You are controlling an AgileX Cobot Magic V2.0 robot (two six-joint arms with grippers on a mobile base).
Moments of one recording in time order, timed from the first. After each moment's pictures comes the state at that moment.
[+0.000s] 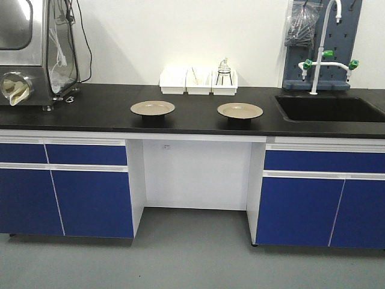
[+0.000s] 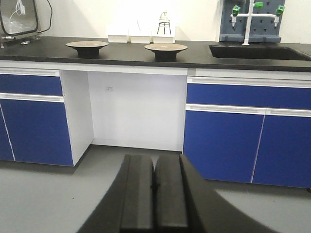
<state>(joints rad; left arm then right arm) -0.08 -0.01 0.03 -0.10 0.17 0.12 0.08 -0.01 0.03 -0.03 0.14 0.00</state>
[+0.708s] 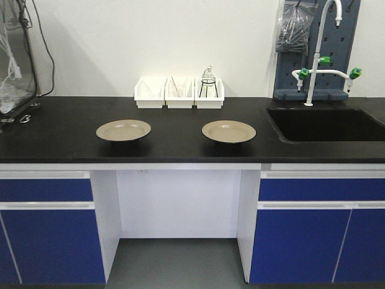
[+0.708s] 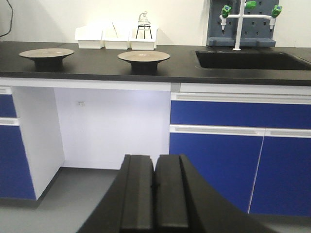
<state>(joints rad) -0.08 -0.01 0.03 -0.10 0.17 0.12 0.08 -0.01 0.03 -0.03 0.14 0.00</state>
